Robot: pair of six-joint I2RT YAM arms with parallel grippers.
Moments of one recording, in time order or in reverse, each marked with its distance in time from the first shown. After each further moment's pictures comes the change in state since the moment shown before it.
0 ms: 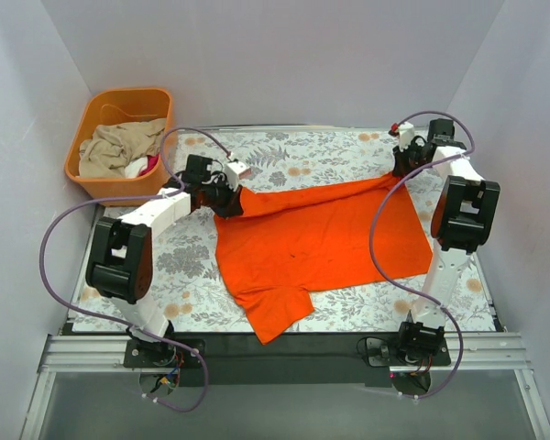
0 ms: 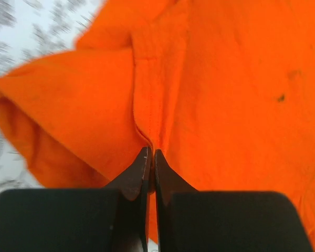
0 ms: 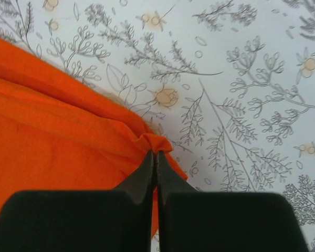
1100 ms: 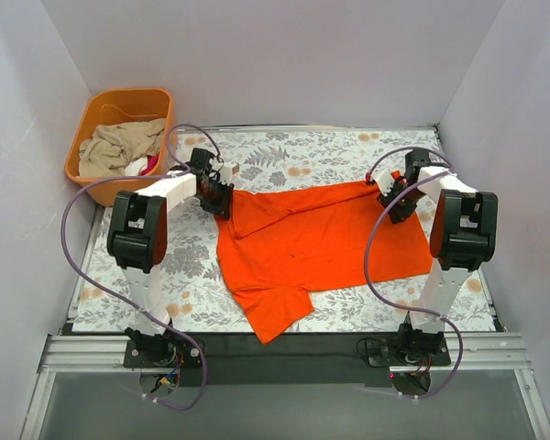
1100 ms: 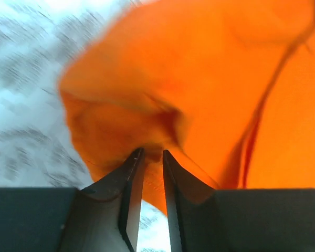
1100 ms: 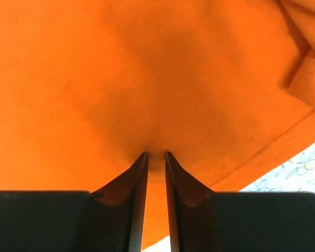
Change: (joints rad) left arm 0.040 0.260 0.167 -0.236 -0.258 -0.157; right arm 0.105 -0.224 -0.404 -0.236 0.283 -0.284
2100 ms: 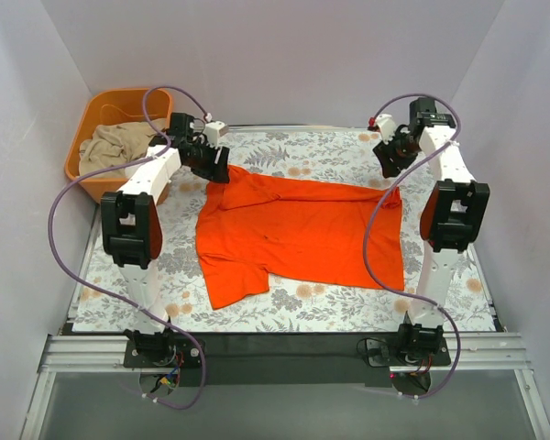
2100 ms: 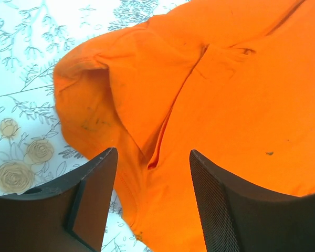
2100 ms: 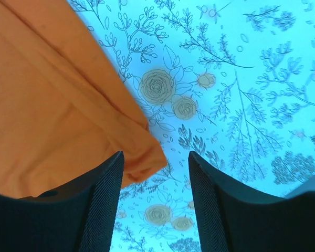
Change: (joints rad) left arm 0.095 0.056 0.393 -0.140 0.168 0.105; right arm 0.019 0.179 0.656 -0.254 -0.092 0.133
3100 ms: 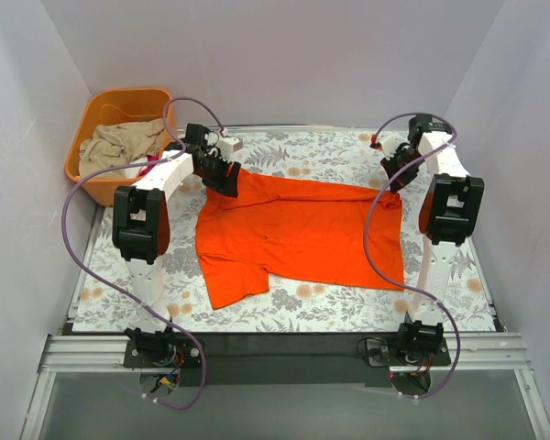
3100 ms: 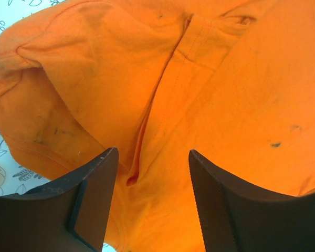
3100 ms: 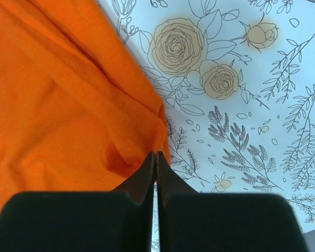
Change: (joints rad) left arm -0.057 0.072 -0.034 -0.010 0.011 0.057; right arm -0.035 0.161 0.024 -0.098 0.036 -0.003
